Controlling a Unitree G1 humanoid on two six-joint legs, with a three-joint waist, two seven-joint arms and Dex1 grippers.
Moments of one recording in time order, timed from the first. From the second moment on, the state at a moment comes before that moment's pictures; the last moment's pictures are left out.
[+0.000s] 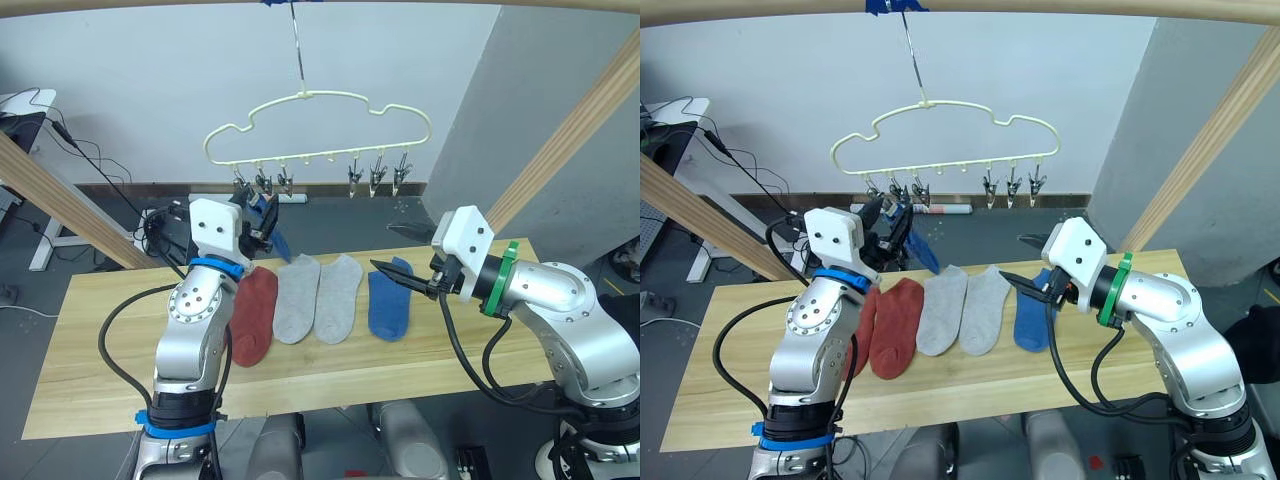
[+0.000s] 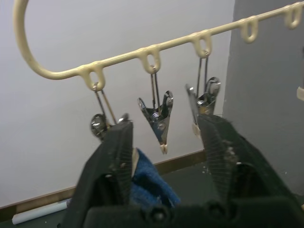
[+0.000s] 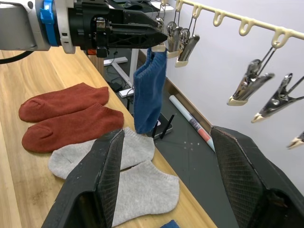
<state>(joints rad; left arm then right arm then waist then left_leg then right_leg) -0.31 0.24 0.10 -0.21 -0.22 0.22 -0.23 -0.36 -0.55 0.05 -0.66 0.27 0.68 0.75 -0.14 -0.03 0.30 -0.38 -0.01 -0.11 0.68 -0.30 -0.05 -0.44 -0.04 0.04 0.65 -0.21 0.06</state>
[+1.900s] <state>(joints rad) -0.46 0.22 0.10 -0.05 -0.17 0.13 -0.19 -0.27 -0.42 0.23 -0.28 0.03 0.57 0.38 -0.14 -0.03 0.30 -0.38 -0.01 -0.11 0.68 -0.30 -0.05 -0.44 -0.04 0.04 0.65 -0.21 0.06</state>
